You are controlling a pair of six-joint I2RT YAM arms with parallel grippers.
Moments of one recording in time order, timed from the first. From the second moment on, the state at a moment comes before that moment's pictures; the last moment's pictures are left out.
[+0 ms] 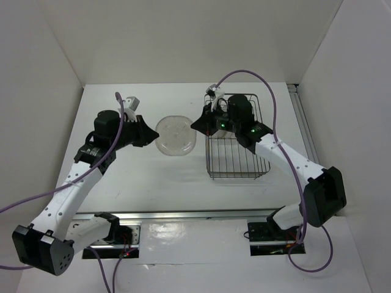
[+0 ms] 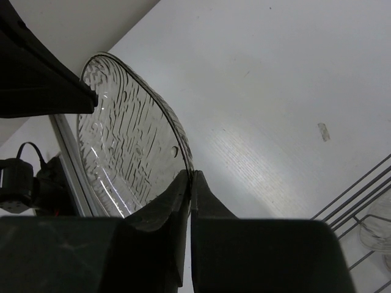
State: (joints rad) left arm -0.27 1.03 0.98 -0.36 0.37 -0.40; right arm 0.54 1.42 1.15 -0.02 -0.48 0.25
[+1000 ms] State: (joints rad) left arm -0.13 1.05 0.98 -0.37 0.31 -0.48; right arm 0.54 1.35 1.40 -0.23 0.69 0.26
